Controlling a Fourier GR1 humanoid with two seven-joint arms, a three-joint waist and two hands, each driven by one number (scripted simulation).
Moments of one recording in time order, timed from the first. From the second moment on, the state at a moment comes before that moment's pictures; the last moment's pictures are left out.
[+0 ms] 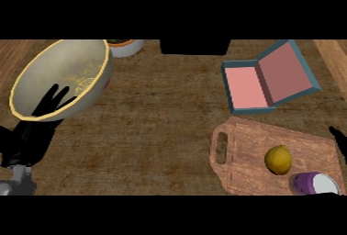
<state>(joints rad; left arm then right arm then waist) -0.06 0.43 -0.04 -1.59 0.42 0.11 0.18 0.16 -0.71 0.23 -2.16 0.39 -0.06 1.12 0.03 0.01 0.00</state>
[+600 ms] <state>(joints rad) -0.01 0.42 0.01 -1.62 0.41 0.07 0.19 0.06 -0.61 0.26 -2.08 0.40 0.03 1.16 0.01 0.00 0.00</state>
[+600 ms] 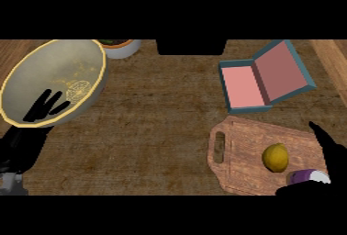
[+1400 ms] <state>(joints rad) -0.01 0.38 0.06 -1.63 0.37 0.04 0.22 -0.03 -0.49 0.25 -1.92 0.53 0.11 1.10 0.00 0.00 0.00</state>
